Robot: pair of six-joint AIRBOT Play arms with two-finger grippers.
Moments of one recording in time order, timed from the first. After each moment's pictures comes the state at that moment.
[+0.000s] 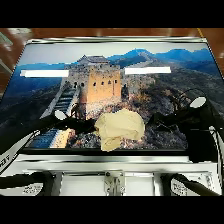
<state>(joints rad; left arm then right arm) -0.34 -1.45 0.73 0.64 -0.77 -1.46 -0.15 -1.28 0.84 -0.96 1.32 1.38</state>
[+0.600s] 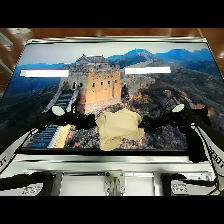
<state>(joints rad) -0.34 -1.42 0.80 0.63 -0.81 -1.44 -0.03 -1.50 0.78 -0.81 1.09 1.36</state>
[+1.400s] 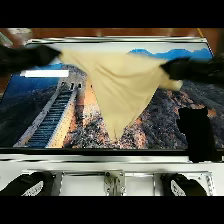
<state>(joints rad) -0.22 -1.00 1.52 0.96 -0.85 -1.49 -0.02 -0.94 1.41 -0.82 1.08 1.12</state>
